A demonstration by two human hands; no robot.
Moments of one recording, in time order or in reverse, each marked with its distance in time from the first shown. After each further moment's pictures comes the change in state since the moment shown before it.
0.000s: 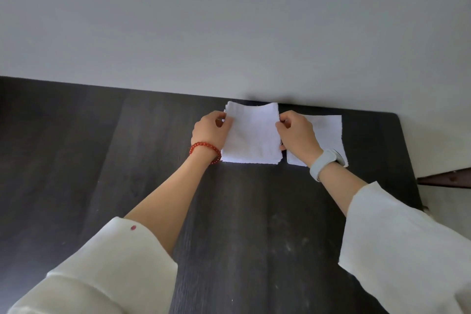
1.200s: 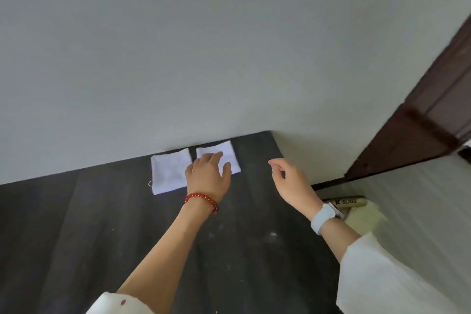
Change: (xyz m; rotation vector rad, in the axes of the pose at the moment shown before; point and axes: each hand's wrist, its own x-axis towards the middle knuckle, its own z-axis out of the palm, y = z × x) left_hand -0.219 0.147 0.028 0.444 -0.065 0.444; right_hand -0.214 0.061 -0.164 0.048 0.248 -0.042
